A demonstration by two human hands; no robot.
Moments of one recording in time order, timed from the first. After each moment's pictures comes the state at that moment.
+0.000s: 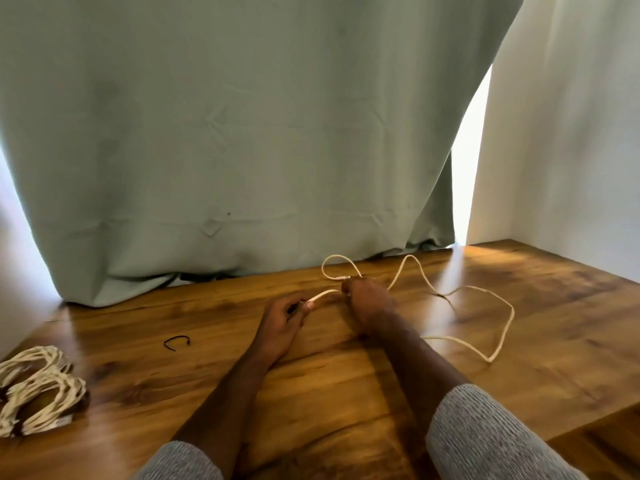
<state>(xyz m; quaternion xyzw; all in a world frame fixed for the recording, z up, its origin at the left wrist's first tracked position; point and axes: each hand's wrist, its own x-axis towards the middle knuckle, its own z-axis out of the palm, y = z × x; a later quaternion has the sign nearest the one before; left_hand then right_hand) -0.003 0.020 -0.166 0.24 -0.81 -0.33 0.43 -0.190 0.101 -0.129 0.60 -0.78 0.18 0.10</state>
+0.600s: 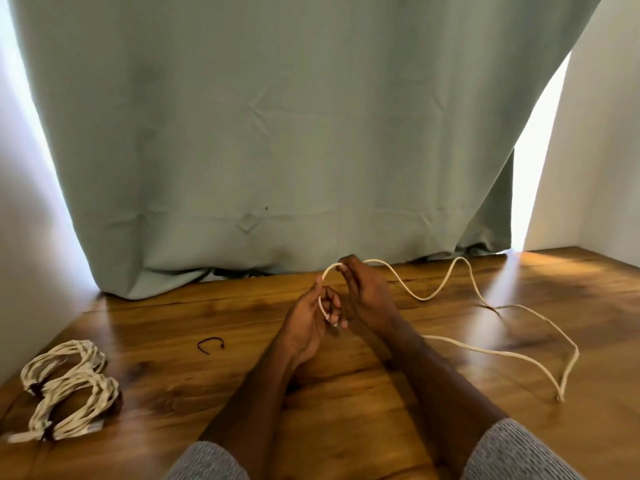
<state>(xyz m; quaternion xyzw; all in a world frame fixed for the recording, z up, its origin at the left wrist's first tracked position) 0.000 0.000 -0.146 0.17 -0.53 -0.74 0.38 -0.145 0.021 -0.137 0.67 -0.52 0.52 0.09</state>
